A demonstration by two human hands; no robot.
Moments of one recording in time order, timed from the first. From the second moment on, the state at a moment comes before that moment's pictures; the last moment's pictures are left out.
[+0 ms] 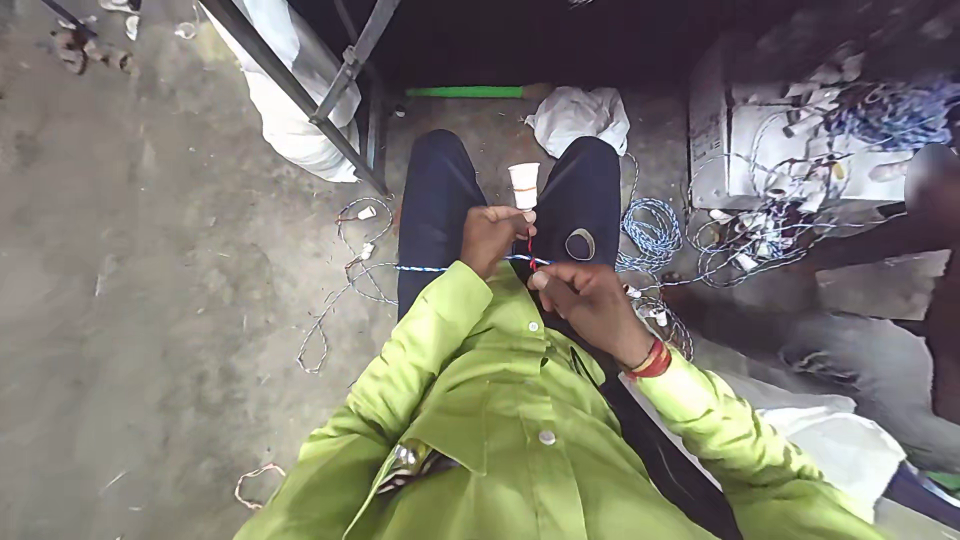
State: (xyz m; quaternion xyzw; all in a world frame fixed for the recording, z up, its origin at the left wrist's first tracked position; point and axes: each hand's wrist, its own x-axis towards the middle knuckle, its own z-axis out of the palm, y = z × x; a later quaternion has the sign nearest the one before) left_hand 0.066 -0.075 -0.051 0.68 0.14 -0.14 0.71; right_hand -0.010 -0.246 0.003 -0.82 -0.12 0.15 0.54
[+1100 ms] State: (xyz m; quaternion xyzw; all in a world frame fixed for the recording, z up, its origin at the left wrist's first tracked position) left_hand 0.032 -0.057 -0.063 0.78 -0.22 -0.03 0.58; right_hand 0.055 -0.268 0.018 -0.86 -0.18 0.27 0.40
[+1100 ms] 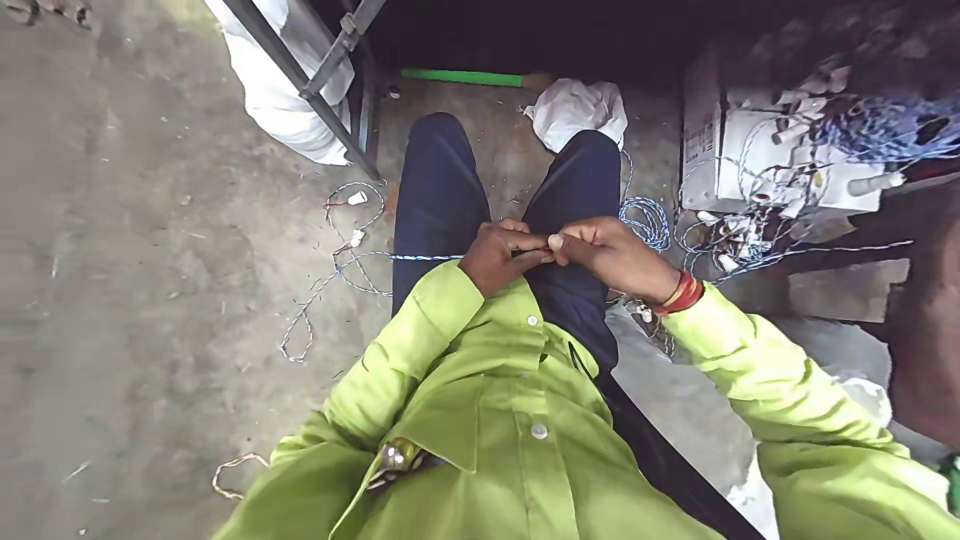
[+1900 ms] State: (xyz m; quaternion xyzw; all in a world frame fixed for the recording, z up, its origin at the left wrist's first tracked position) left_hand 0.019 -0.064 -0.049 0.70 -0.17 -0.07 0.69; right_hand 0.032 -0.277 0.001 -0.83 -0.24 -0.02 0.50
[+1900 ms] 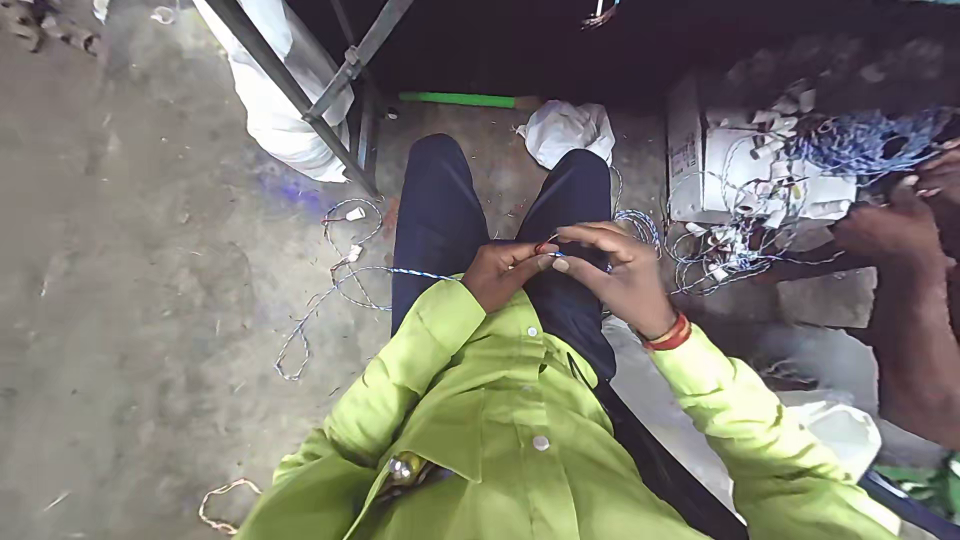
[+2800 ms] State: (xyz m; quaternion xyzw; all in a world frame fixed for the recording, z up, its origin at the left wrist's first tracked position) left_hand 0.028 0.008 -0.023 0.67 -0.04 -0.26 0.70; right_hand 0.032 -0.255 -0.021 -0.82 -0.23 0.05 0.52
